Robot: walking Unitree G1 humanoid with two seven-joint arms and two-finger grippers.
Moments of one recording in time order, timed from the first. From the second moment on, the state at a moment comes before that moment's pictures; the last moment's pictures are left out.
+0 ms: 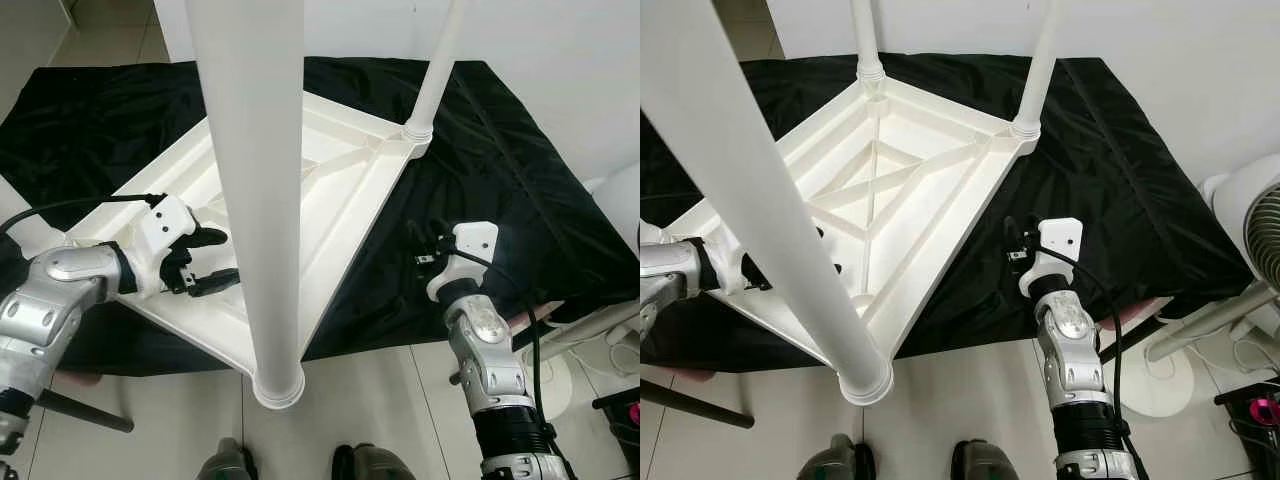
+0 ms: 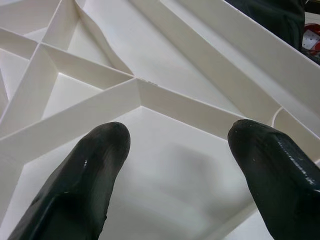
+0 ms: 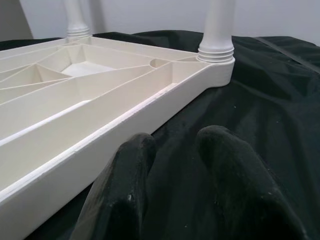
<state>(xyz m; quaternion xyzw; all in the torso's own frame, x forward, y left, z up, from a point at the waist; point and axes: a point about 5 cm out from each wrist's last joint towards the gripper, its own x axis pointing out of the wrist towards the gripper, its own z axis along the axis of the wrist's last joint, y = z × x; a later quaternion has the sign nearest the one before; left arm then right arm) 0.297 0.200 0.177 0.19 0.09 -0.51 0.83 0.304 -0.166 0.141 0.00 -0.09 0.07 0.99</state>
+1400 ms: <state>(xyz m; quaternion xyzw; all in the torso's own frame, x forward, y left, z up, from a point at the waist) 0.271 0.201 0.187 0.12 0.11 -0.64 0.75 0.303 -0.166 0.137 -0.02 -0.09 0.07 0.99</state>
